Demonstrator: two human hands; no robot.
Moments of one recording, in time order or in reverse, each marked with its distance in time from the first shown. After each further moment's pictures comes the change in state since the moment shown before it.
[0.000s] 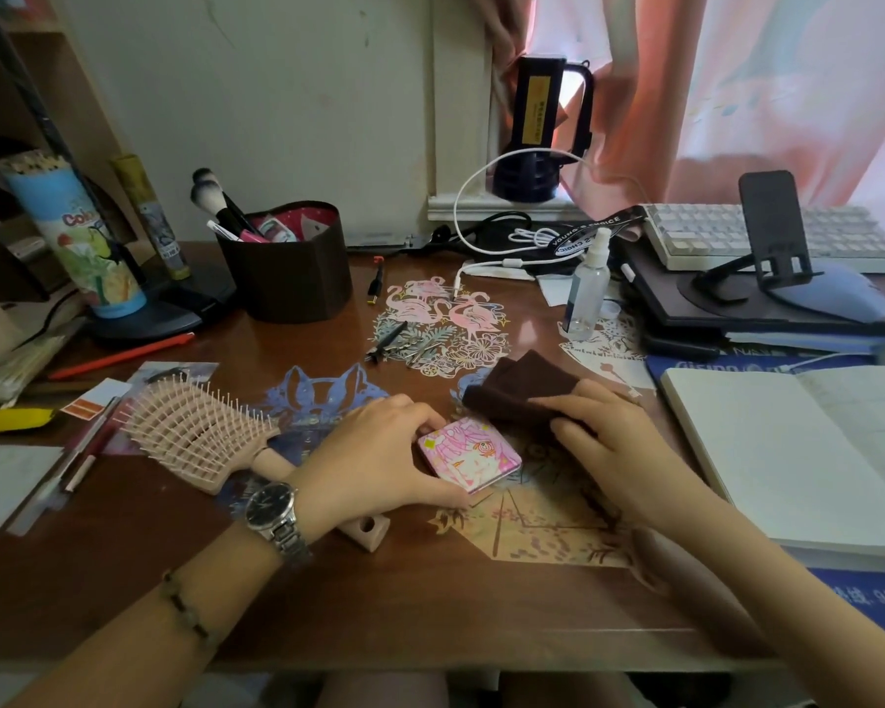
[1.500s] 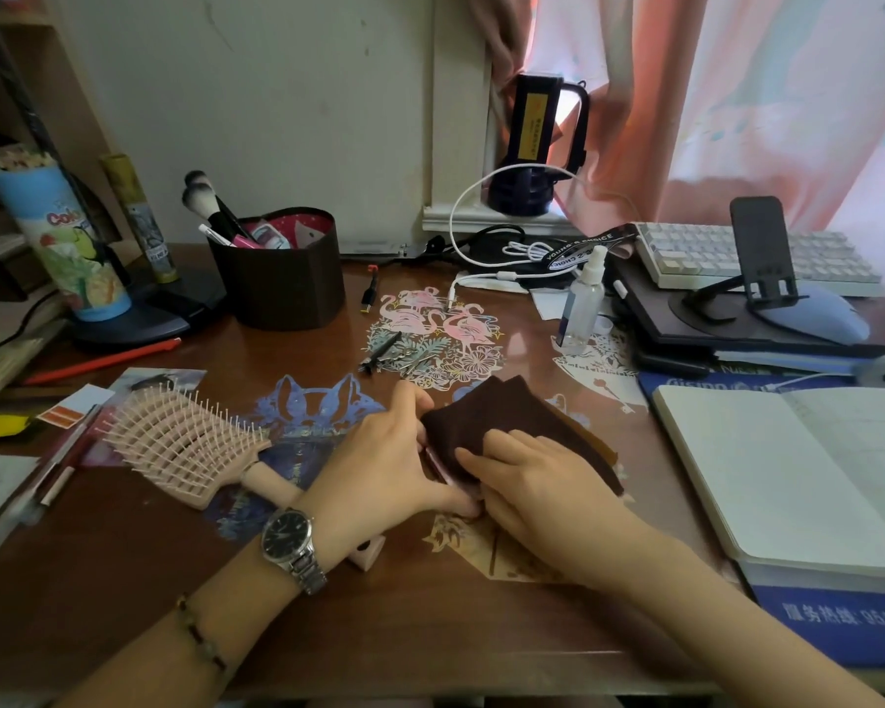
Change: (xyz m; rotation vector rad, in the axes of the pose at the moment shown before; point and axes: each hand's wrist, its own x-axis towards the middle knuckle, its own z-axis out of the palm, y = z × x) left_hand 0.000 0.004 0.009 -0.277 0.212 -0.014; right_hand 0.001 -0.034 0.037 -0.563 -0.064 -0.394
